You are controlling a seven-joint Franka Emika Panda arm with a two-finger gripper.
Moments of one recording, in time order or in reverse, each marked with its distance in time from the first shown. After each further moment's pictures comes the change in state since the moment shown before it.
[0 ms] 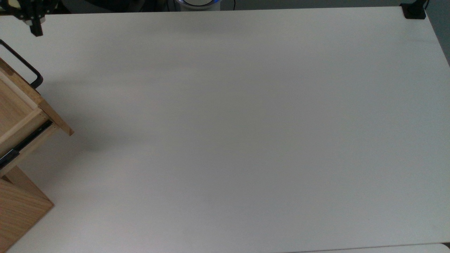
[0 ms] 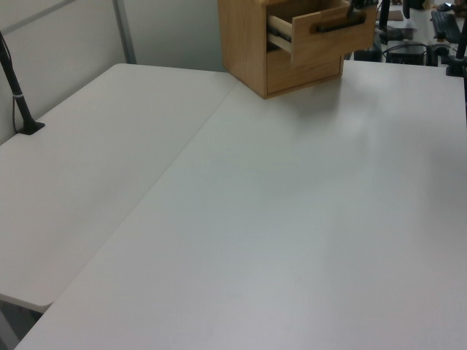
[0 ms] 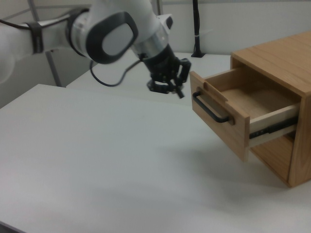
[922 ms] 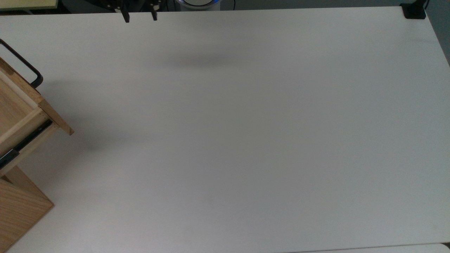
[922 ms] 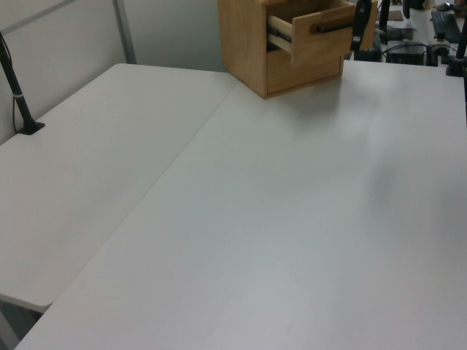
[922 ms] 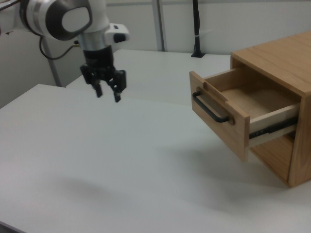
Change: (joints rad) arm 0.102 -0.067 0.166 0.007 0.085 -0.431 1.051
